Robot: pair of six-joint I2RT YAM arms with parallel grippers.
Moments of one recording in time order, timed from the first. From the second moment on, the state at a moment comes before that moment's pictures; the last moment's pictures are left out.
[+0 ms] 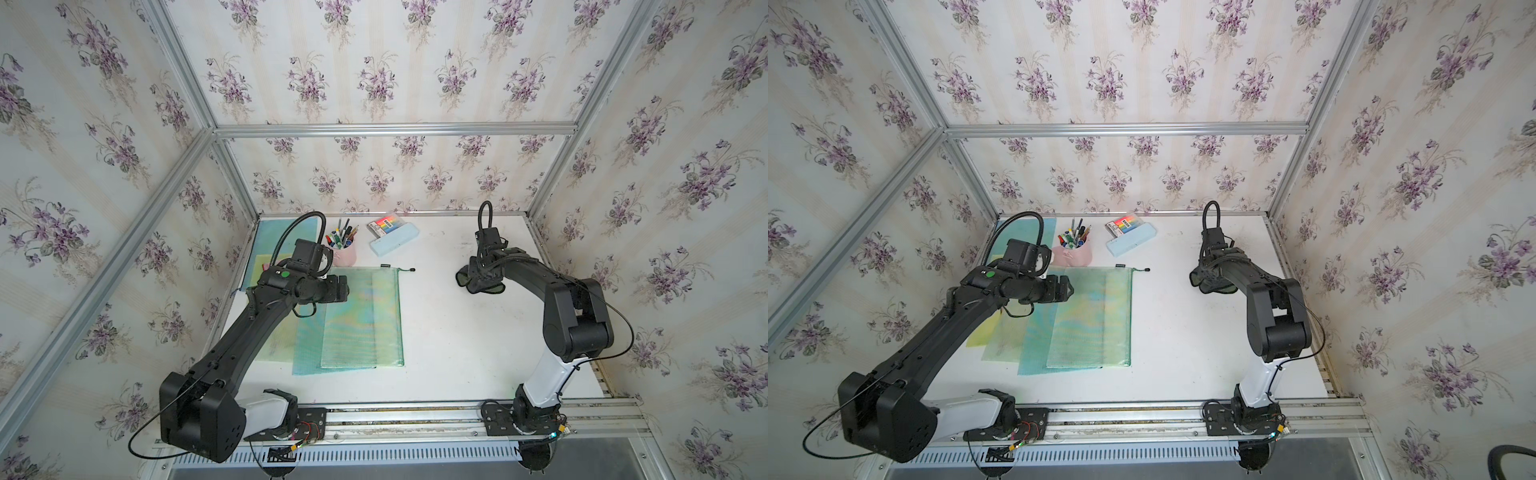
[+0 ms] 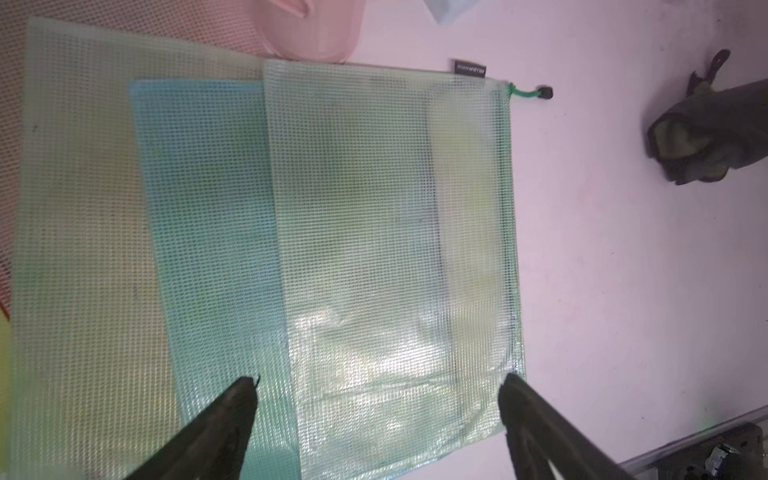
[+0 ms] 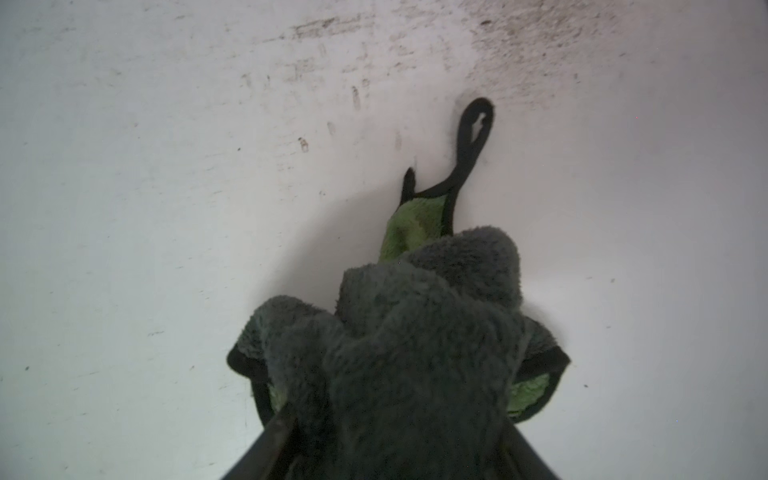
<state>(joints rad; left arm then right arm) -0.25 1.28 1.10 -0.86 0.13 -0.30 0.19 1.78 1.17 -0.49 0.18 0.29</state>
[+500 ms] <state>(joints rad) -0.16 1.28 0.79 -0.40 -0.15 -0.24 0.13 1.46 0.66 0.03 0.32 0.18</state>
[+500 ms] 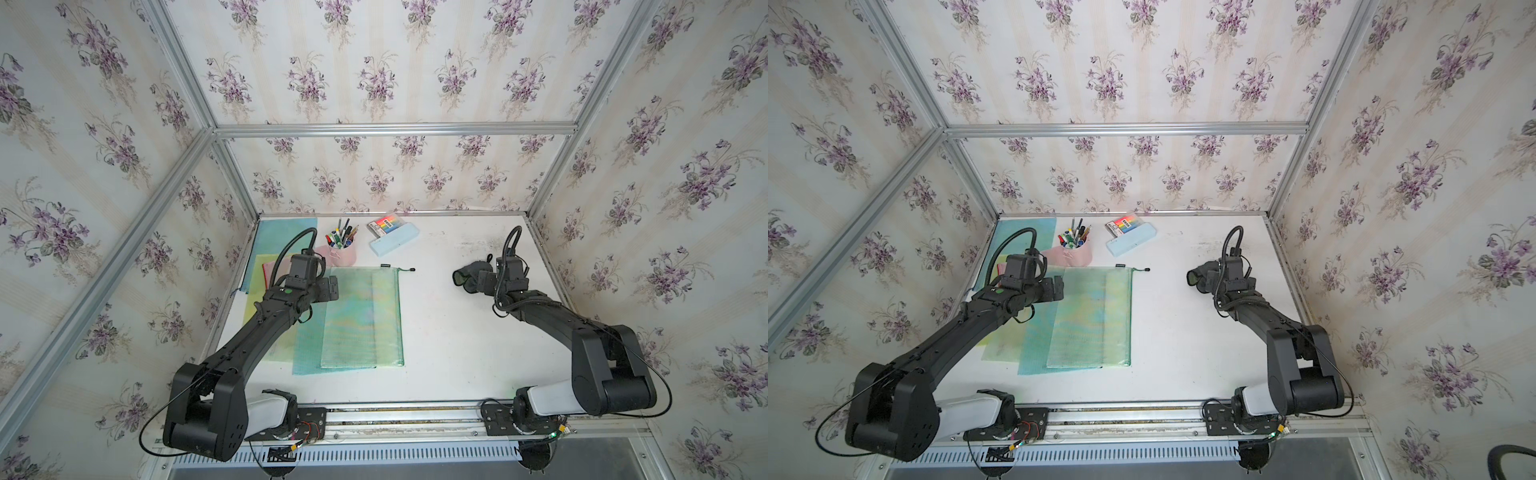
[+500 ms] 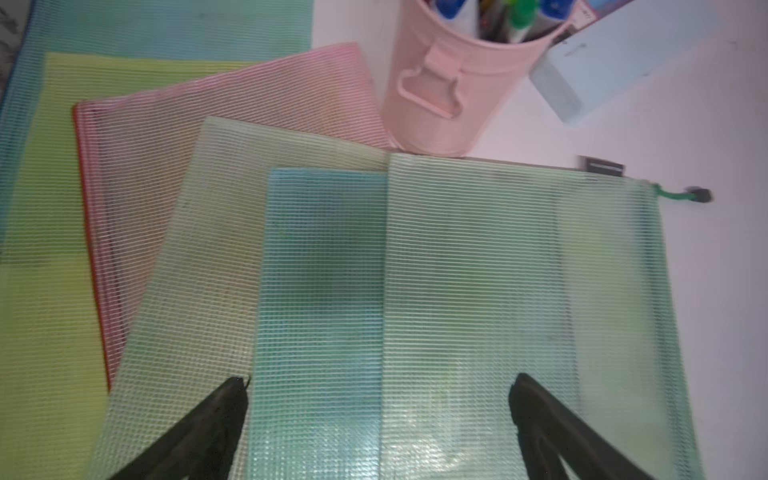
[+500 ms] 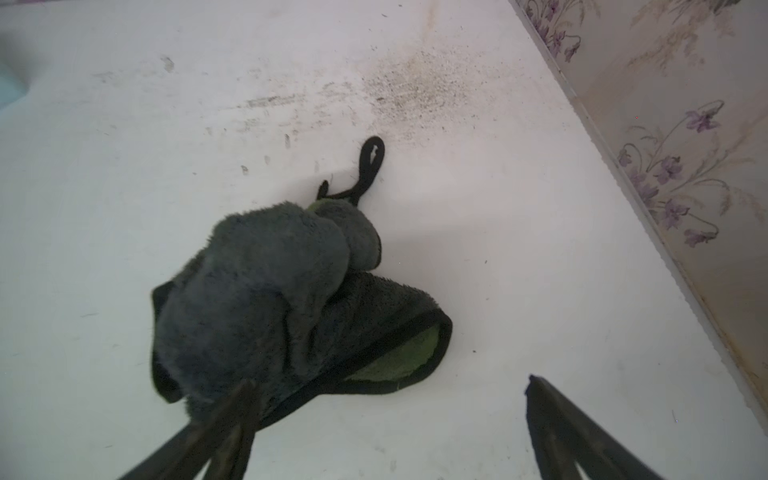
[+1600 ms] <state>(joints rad) -0.01 1.50 0.45 0.59 -0.12 -0.03 0.06 1.54 0.23 1.13 0.12 0.05</state>
